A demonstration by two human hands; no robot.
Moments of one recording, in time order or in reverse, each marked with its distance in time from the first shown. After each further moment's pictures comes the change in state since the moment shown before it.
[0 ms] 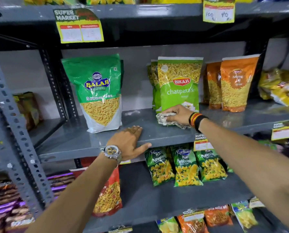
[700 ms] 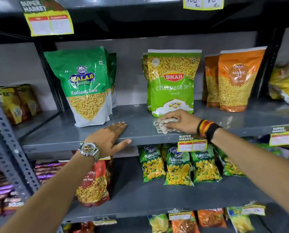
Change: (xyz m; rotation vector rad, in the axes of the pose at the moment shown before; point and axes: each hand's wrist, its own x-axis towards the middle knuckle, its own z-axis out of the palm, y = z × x) left_hand 0.002 0.002 0.009 -0.015 -0.032 -0.108; right_hand -0.043 0.049 -0.032 0.058 -0.206 -0.173
